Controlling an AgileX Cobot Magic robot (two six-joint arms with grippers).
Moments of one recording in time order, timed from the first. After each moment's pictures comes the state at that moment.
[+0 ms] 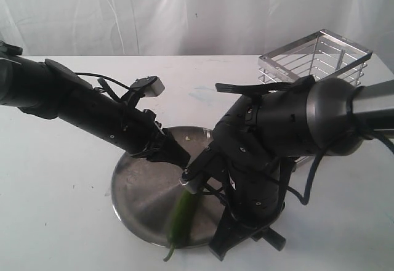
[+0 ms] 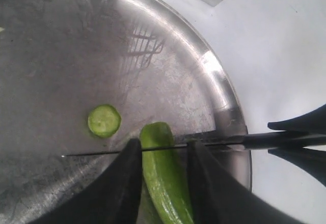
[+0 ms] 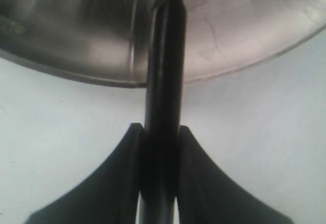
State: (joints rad) left arm -0.30 1.90 -1.13 -1.20 0.81 1.18; right arm 0.81 1.79 -1.03 -0.19 0.94 0.11
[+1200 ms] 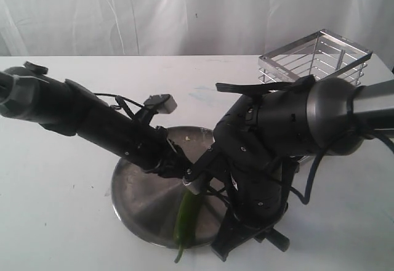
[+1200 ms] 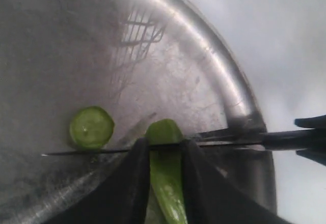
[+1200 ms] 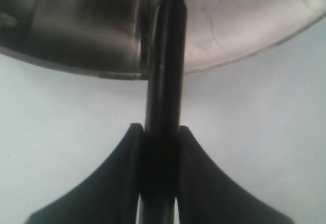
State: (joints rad) left arm -0.35 2.01 -1.13 -1.30 0.78 1.29; right arm 0.81 1.79 -1.03 -0.20 0.94 0.11
